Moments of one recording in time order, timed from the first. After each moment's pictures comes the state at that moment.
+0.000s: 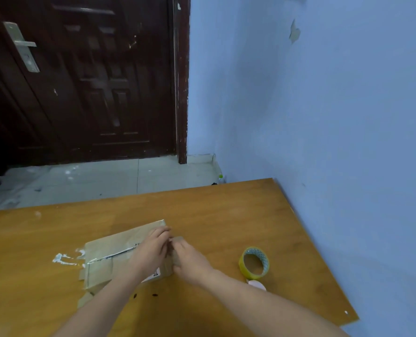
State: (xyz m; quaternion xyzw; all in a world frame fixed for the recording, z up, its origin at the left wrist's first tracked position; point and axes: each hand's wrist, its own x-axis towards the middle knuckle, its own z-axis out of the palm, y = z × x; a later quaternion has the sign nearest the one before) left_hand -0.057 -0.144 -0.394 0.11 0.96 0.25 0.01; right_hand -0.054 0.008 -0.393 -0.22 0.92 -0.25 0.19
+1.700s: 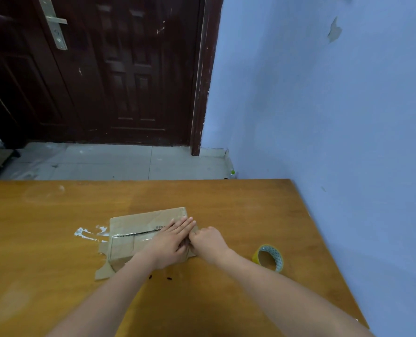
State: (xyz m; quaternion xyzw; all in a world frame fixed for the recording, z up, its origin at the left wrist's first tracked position) left_hand -0.048 -0.163 -0.411 0.21 0.96 0.18 0.07; right_hand -0.070 -0.007 -0.377 -0.37 0.93 0.06 0.04
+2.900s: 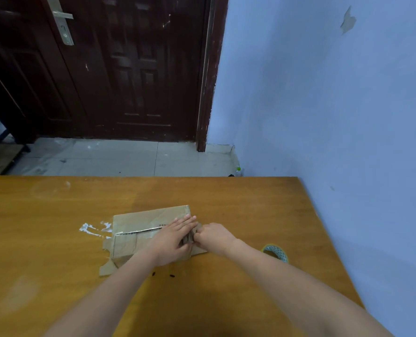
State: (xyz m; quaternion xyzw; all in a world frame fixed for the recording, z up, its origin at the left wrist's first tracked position) left_hand -0.048 -0.165 -0.404 0.20 0.95 0.23 0.08; right_hand -0.094 0.004 -0.389 -0.46 0.88 0.04 0.12
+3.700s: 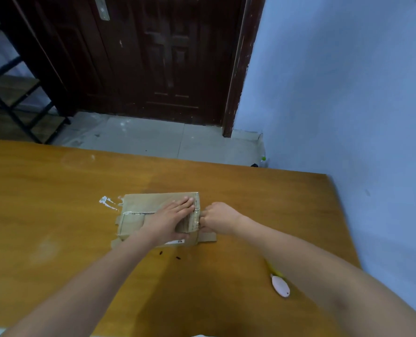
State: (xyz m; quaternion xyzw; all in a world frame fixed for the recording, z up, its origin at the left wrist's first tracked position) left_hand -0.047 -0.182 -0.406 0.13 0.98 0.13 0.11; right_hand -0.128 -0.002 -0.376 -0.61 0.77 0.15 0.11
